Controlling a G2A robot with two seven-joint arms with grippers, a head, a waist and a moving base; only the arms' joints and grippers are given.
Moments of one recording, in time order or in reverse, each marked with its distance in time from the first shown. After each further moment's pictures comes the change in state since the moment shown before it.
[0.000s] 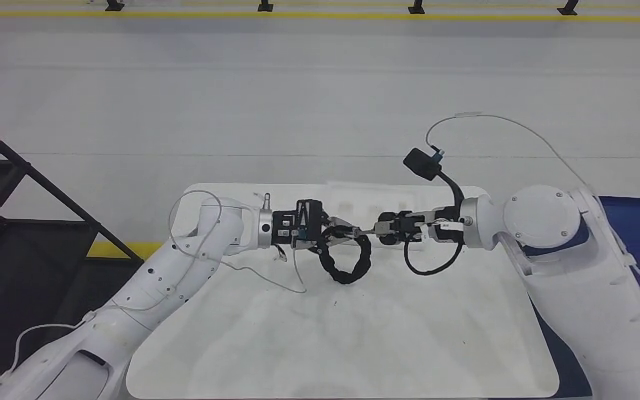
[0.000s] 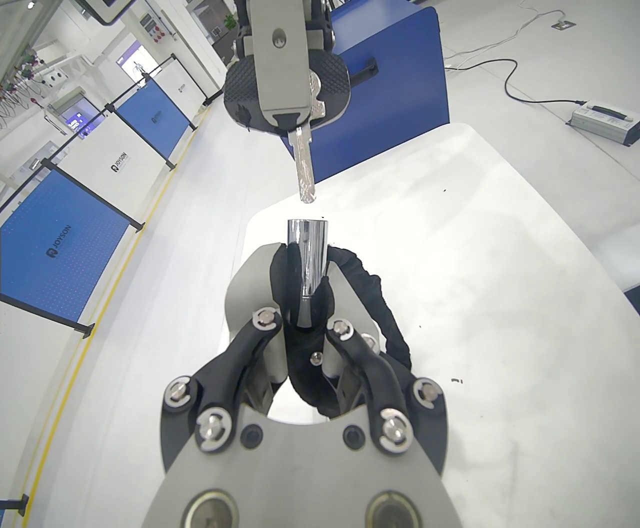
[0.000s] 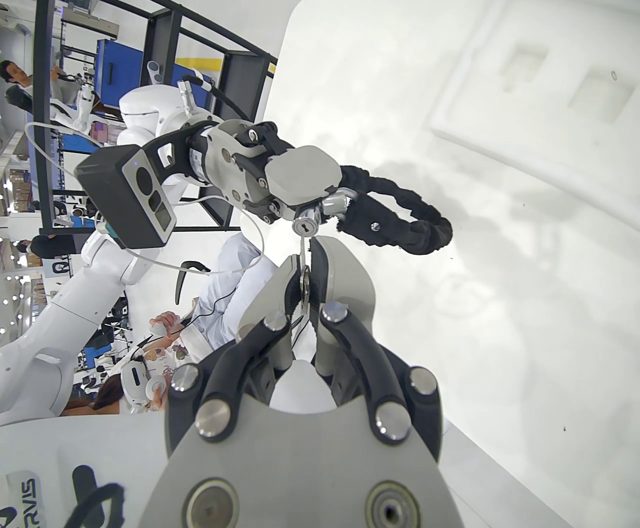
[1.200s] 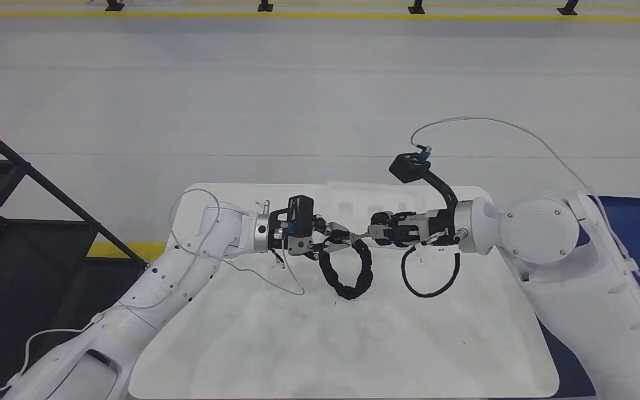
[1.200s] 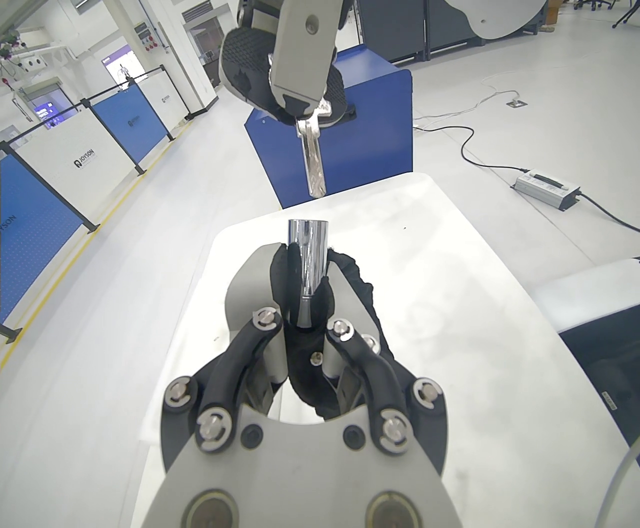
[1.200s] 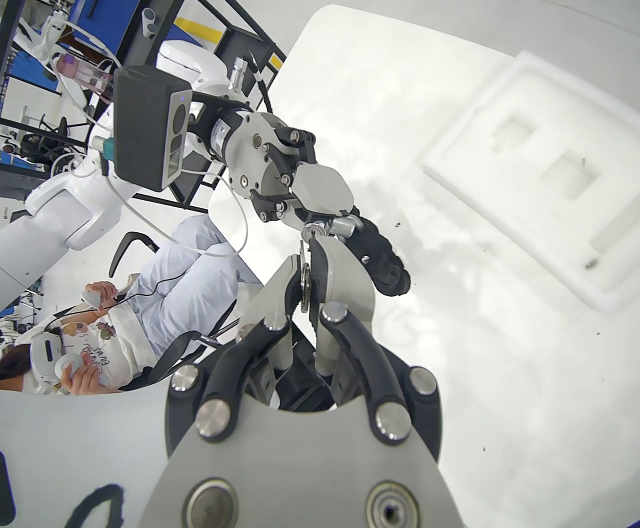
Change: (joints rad) left arm 0.018 -0.035 -0.013 0.096 -0.088 -0.126 0.066; right arm 0.018 0.019 -0.040 -0.066 -0.087 -0.201 -0.015
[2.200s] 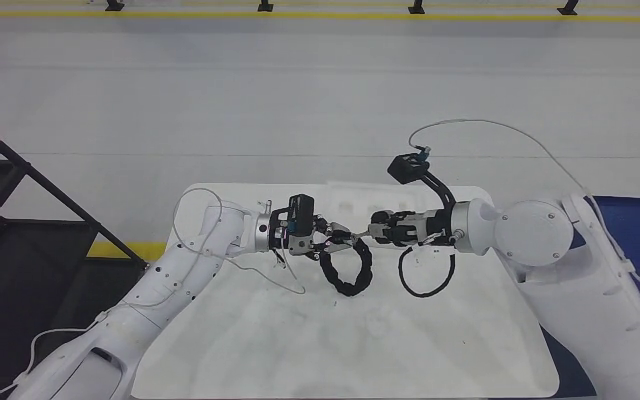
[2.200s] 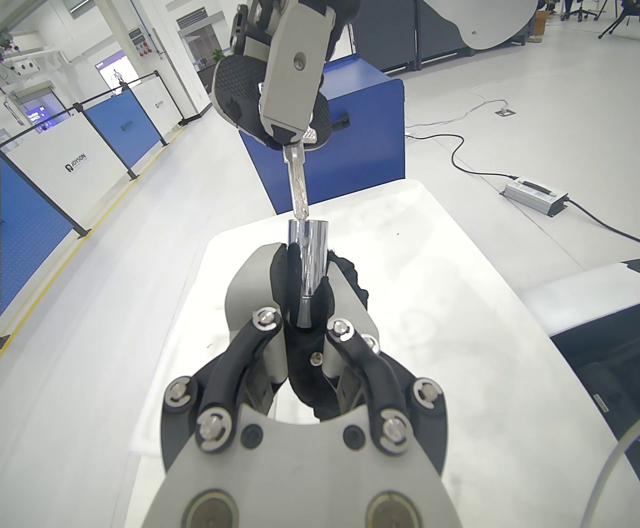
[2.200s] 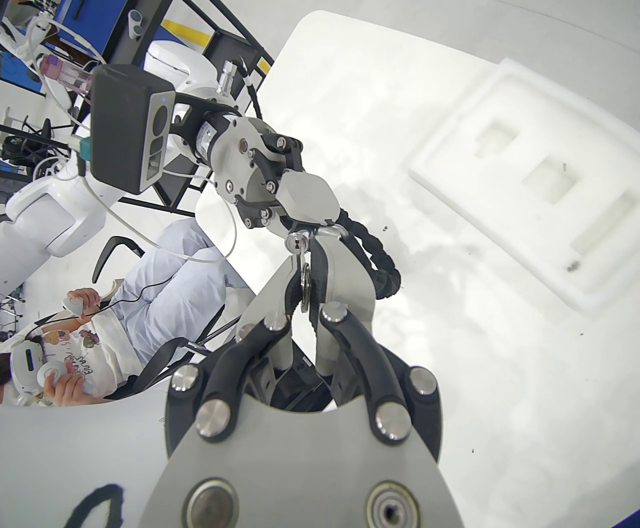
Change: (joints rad) left arm -0.001 -0.021 -0.015 0.022 0.023 -0.034 0.024; right arm 0.003 0.006 -0.020 0.001 -0.033 -0.005 -0.021
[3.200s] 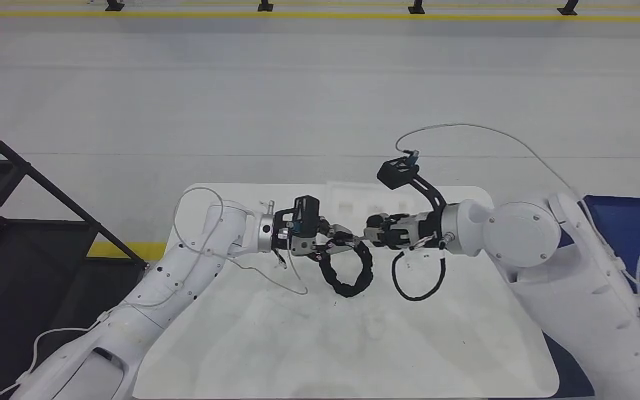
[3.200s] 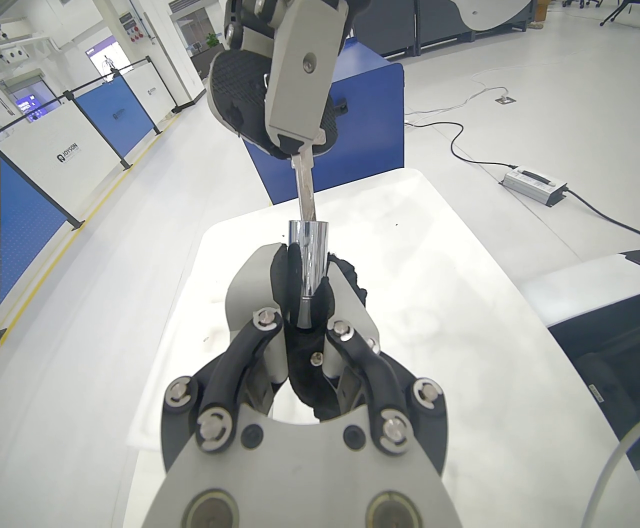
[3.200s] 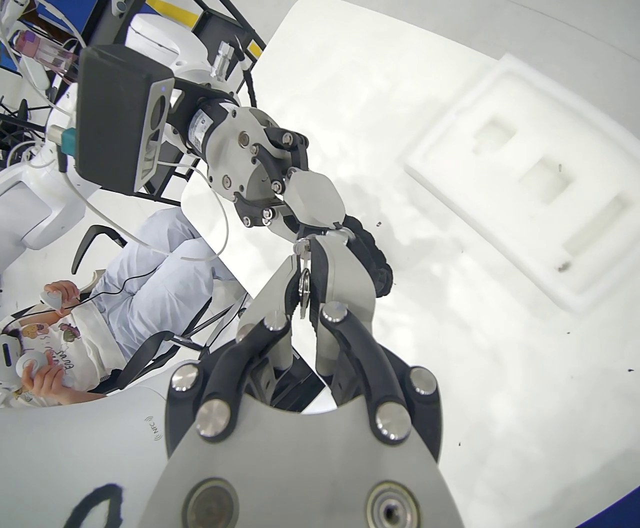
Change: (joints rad) left arm -0.001 -0.008 0.000 -0.010 -0.021 -0.011 -0.074; right arm 0.038 -0.004 -0.064 0.000 -0.050 0.003 0.015
